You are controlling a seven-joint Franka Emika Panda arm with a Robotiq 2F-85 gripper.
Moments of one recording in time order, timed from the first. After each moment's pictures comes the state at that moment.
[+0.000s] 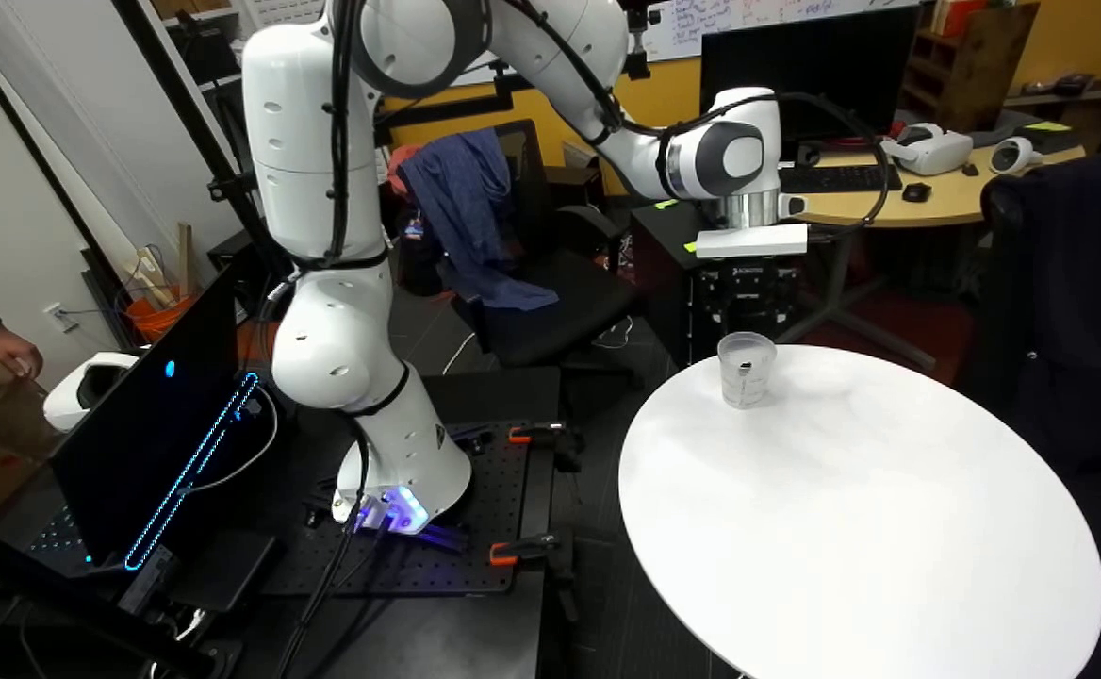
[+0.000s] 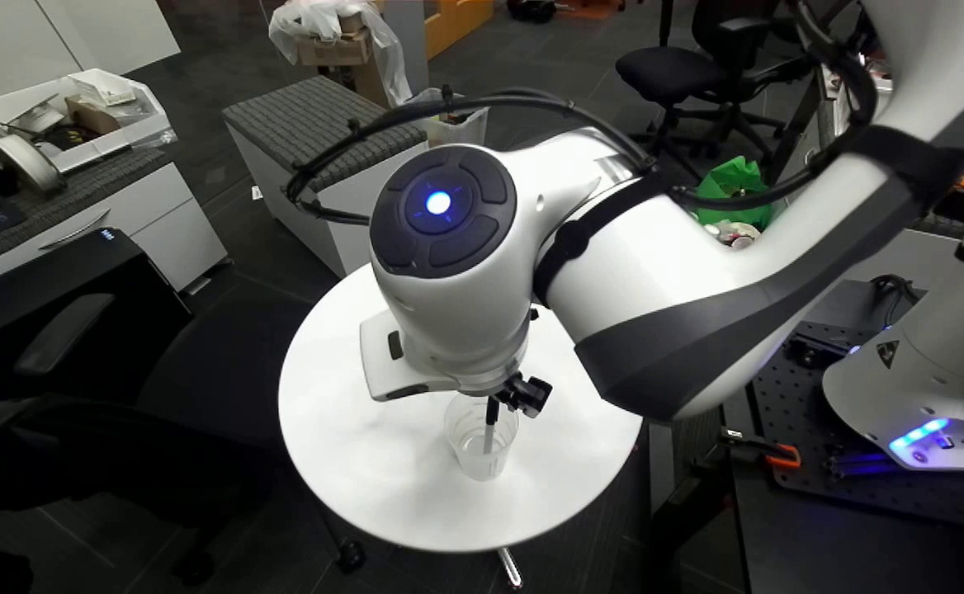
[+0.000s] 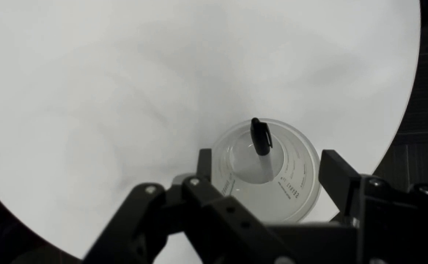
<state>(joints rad) 0.21 0.29 0.18 -2.09 -0.44 2.24 -0.59</state>
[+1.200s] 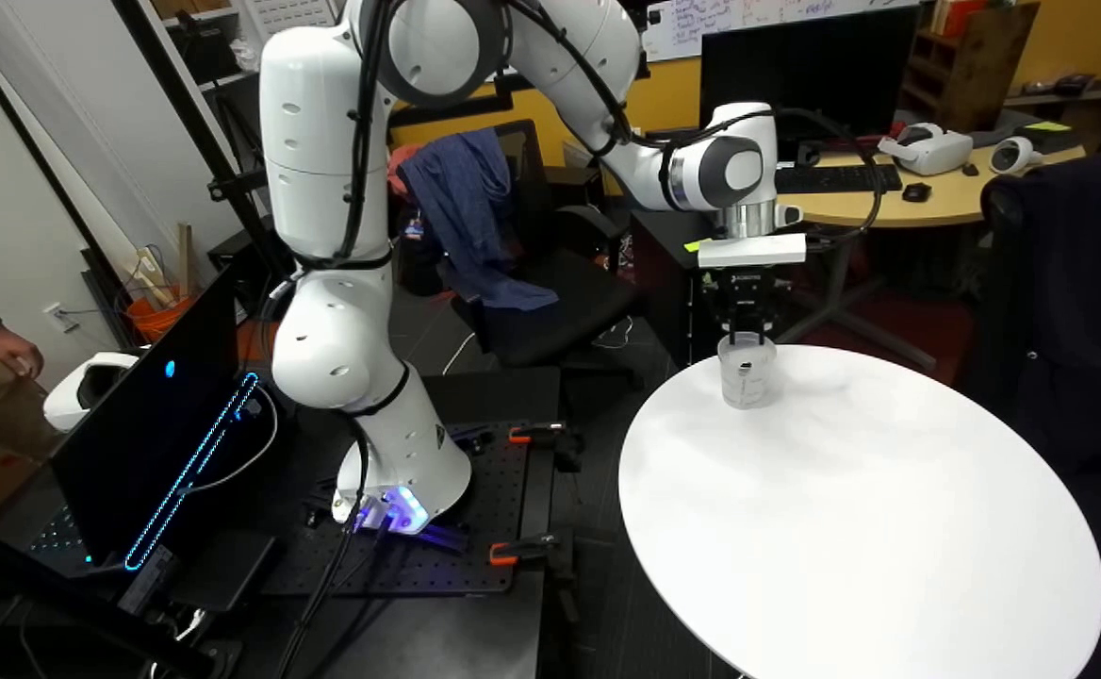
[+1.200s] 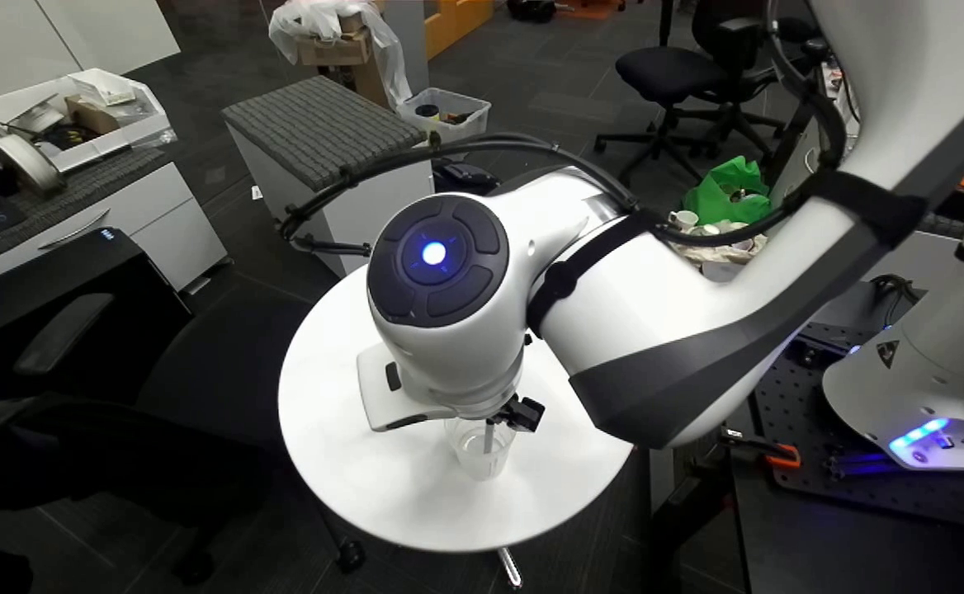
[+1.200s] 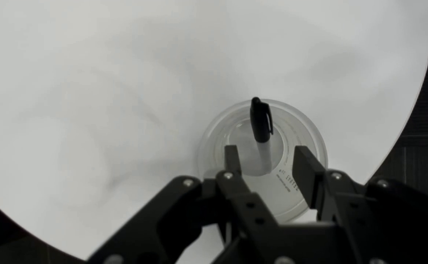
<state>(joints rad) 0.21 0.35 0.20 -2.07 -0.46 2.27 -0.59</state>
